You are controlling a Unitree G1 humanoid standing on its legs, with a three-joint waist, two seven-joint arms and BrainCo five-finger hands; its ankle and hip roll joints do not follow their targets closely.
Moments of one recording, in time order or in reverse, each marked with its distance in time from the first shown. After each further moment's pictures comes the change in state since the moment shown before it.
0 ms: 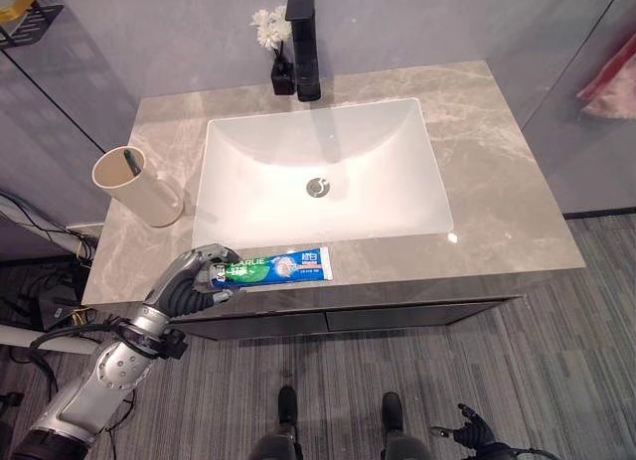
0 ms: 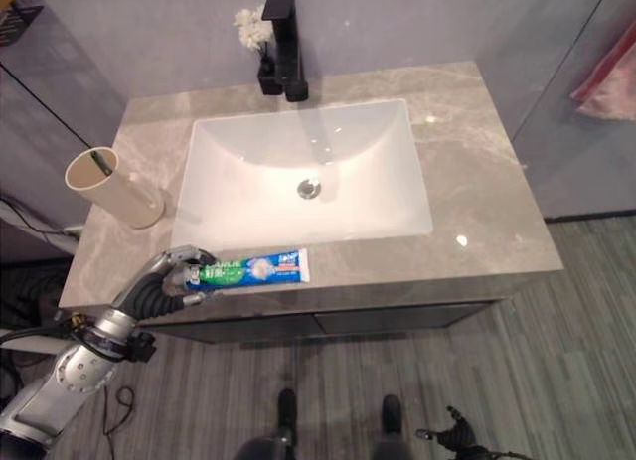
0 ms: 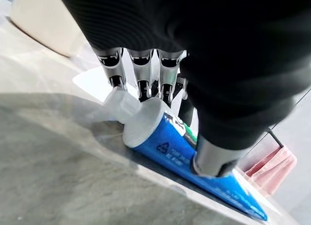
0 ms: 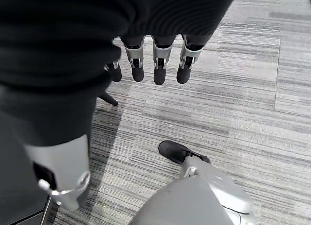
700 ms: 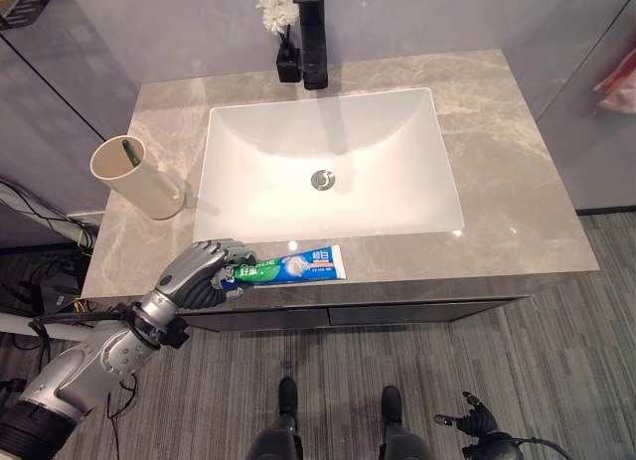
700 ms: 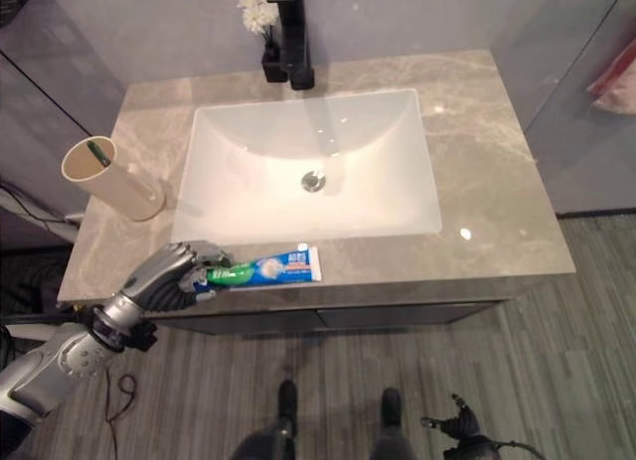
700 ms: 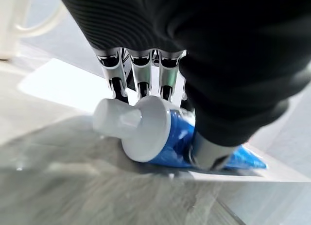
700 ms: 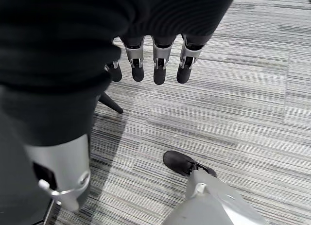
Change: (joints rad) left arm -0.104 0.139 -0.079 -0.038 0.198 -0.046 0.064; right arm -0.025 -0.009 -0.001 -0.010 0.000 -0.003 -0.037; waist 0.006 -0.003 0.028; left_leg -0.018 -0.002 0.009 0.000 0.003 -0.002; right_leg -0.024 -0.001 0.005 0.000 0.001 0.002
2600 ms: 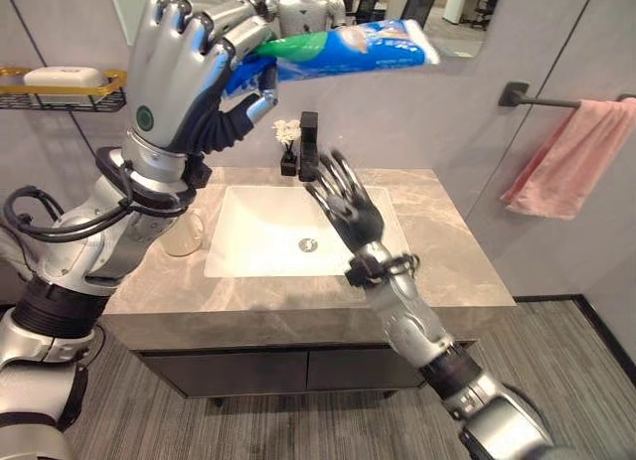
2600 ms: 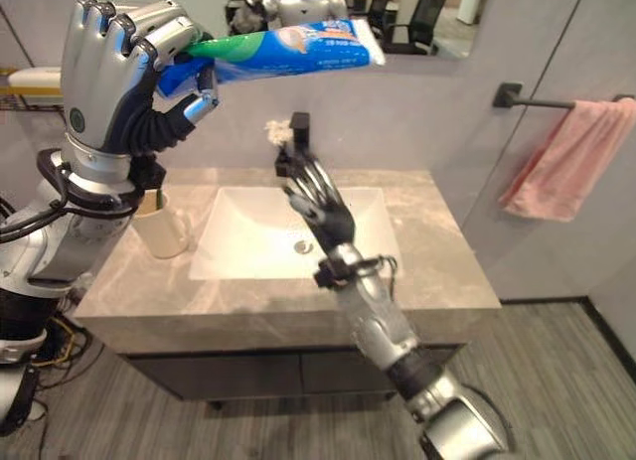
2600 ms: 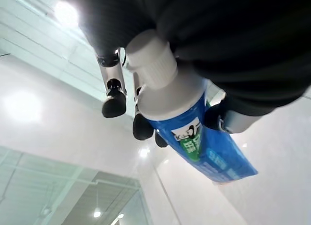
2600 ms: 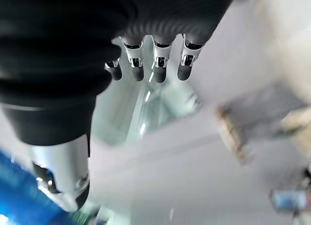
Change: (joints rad) left arm -0.679 -0.109 -0.004 -0.142 0.375 0.237 0.385; right arm -0.563 0.194 0.290 -1.112 0.883 -0.071 0.180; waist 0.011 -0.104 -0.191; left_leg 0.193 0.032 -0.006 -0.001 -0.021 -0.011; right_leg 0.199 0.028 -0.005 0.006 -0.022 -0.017
